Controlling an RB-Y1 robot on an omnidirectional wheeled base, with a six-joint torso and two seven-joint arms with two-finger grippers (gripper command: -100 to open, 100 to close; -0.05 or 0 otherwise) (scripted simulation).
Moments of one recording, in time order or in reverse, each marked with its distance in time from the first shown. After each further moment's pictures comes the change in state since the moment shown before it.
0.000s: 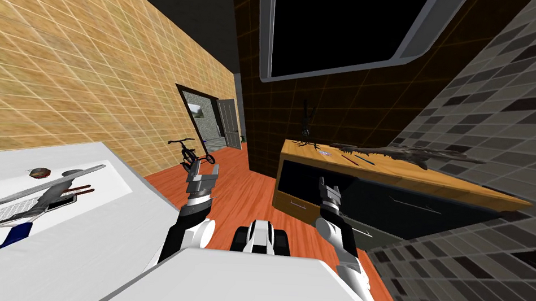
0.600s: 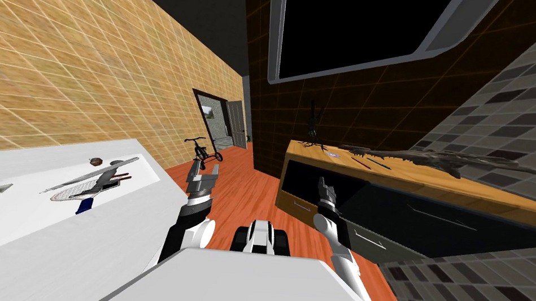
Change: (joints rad) left arm 0.000 0.000 0.000 0.000 0.000 0.000 0.000; right arm -0.069 -0.002 -0.002 0.099 -0.086 -0.003 -0.170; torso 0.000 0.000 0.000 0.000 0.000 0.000
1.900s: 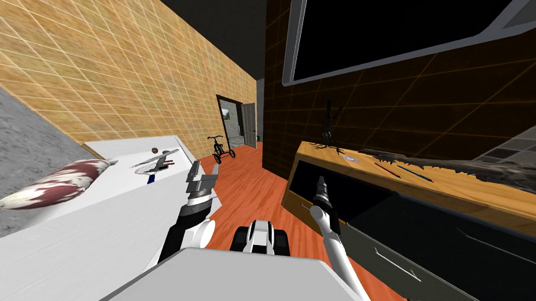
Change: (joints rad) left arm 0.000 0.000 0.000 0.000 0.000 0.000 0.000; right arm -0.145 -0.018 -0.004 0.183 -0.160 0.002 -0.329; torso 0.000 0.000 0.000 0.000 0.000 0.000
